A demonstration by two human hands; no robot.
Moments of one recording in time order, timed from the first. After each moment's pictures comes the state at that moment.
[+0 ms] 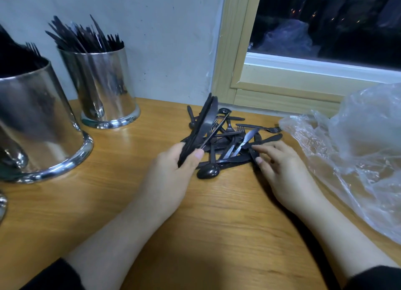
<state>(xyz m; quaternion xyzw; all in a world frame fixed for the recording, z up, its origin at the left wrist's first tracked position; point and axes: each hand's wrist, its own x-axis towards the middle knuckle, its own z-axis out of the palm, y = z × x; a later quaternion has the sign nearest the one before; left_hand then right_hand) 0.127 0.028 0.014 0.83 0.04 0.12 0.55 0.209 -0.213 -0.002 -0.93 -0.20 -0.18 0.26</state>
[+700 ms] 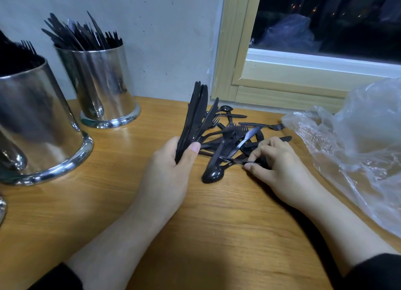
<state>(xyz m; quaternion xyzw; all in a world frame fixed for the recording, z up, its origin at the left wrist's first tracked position) 0.127 0.027 0.016 0.81 0.06 0.17 0.56 0.205 -0.200 0.013 -0.93 -0.21 -0.06 0.30</state>
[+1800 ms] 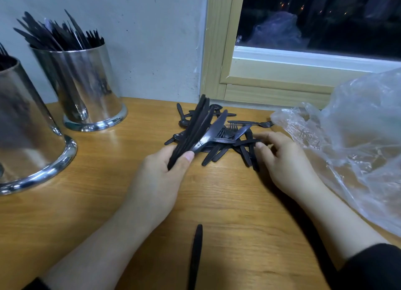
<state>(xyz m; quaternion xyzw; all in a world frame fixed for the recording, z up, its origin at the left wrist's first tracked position) 0.127 0.025 0.014 0.84 0.05 0.13 0.52 0.219 -0.216 0.008 -0.93 -0.11 -0.14 0.33</state>
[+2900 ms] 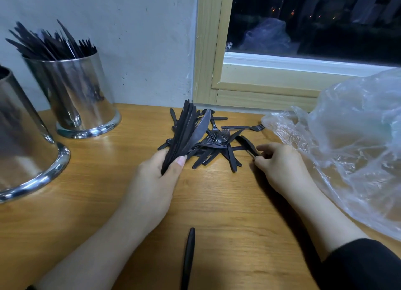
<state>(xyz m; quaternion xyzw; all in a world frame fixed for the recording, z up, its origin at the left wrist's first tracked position) 0.133 0.023 0.006 0.79 0.02 0.11 0.60 0.215 -0.218 0.023 -0.95 0.05 -0.07 0.30</state>
